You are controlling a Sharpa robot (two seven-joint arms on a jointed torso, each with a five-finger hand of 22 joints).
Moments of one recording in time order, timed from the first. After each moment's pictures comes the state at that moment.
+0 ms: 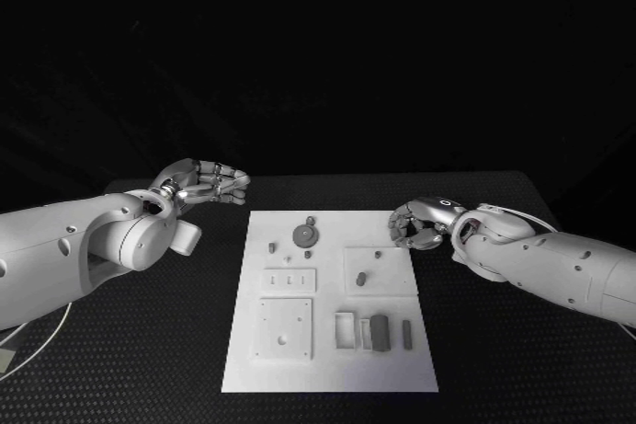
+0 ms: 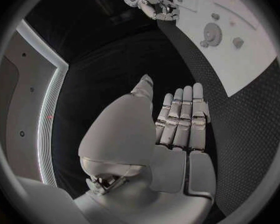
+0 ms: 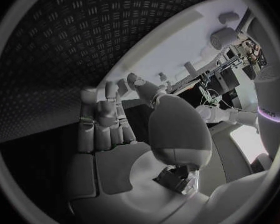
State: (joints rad) left arm 1.44 -0.85 -0.23 1.39 -0.20 -0.29 0.21; left_hand 1.51 -0.10 0.07 0.29 0.05 0.73 0.19 0.30 0.42 1.00 0.19 0.09 0.08 0.84 0.16 0.30 0.55 0.06 0.89 0.07 0.12 0.59; right arm 1.15 -0.78 -0.05 1.11 -1.49 -0.30 0.16; right_hand 1.11 -0.20 0.65 -0.24 0.07 0.83 0.16 0.27 0.46 1.09 0.07 0.39 0.40 1.26 -0.05 1.39 0.78 0.21 1.19 -0.03 0.82 1.31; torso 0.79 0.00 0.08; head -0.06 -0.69
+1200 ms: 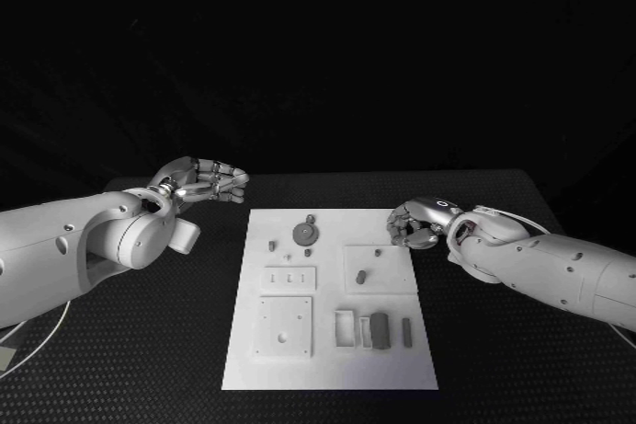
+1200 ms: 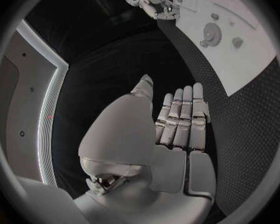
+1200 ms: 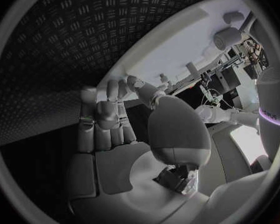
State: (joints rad) left arm 1.44 -0.85 -0.23 1.39 -0.20 -0.29 0.21; left_hand 1.51 -0.10 0.07 0.29 0.05 0.73 0.19 0.30 0.42 1.00 0.19 0.09 0.08 0.84 0.16 0.30 0.56 0.06 0.89 0.07 0.12 0.59; right arm 1.13 -0.76 -0.05 1.10 -1.48 -0.33 0.16; right_hand 1.10 -0.17 0.63 -0.24 0.07 0.90 0.14 0.31 0.49 1.16 0.03 0.53 0.62 1.27 -0.07 1.38 0.78 0.21 1.20 -0.03 0.81 1.31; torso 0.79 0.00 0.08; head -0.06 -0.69
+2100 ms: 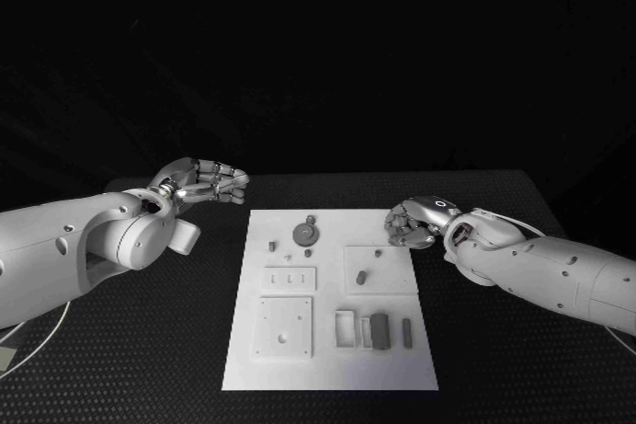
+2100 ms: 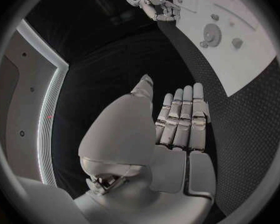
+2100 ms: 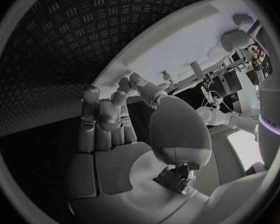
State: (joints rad) left arm 1.44 -0.86 -0.23 1.39 -0.20 -0.28 0.20; left_hand 1.51 -0.10 0.07 0.29 0.05 0.73 0.19 0.30 0.42 1.00 0.19 0.09 0.08 0.85 0.17 0.30 0.56 0.06 0.90 0.07 0.12 0.59; right arm 1.13 -0.75 -0.05 1.10 -1.52 -0.41 0.13; right_hand 1.09 -0.14 0.63 -0.25 0.07 0.97 0.10 0.32 0.53 1.16 -0.02 0.92 1.11 1.29 -0.11 1.39 0.79 0.23 1.21 -0.04 0.82 1.31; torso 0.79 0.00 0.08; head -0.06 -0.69
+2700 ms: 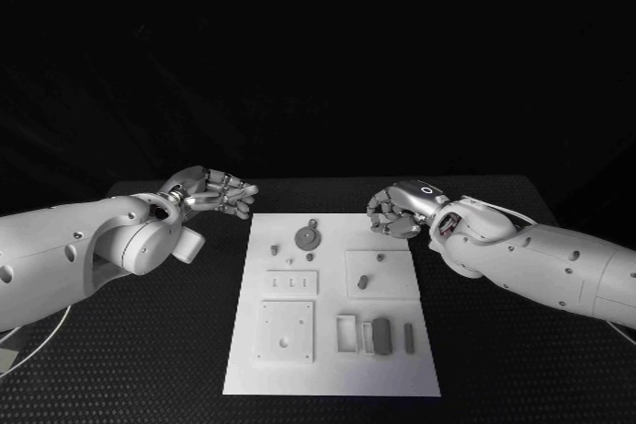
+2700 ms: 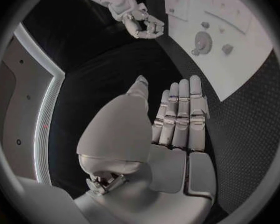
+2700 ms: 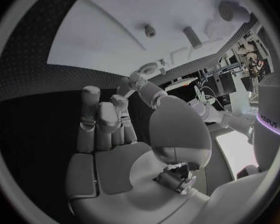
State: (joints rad) left arm 1.44 -0.85 -0.23 1.40 -0.29 -0.25 0.13; left_hand 1.44 -0.10 0.04 0.29 0.05 0.83 0.18 0.34 0.43 1.14 0.13 0.16 0.13 1.00 0.10 0.39 0.64 0.08 1.04 0.01 0.20 0.65; right arm 1.20 -0.75 -0.04 1.26 -1.59 -0.44 0.06; right_hand 1.09 -0.14 0.63 -0.25 0.07 0.97 0.09 0.32 0.55 1.15 -0.01 1.03 1.16 1.29 -0.12 1.41 0.81 0.23 1.22 -0.04 0.84 1.31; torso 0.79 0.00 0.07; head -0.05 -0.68
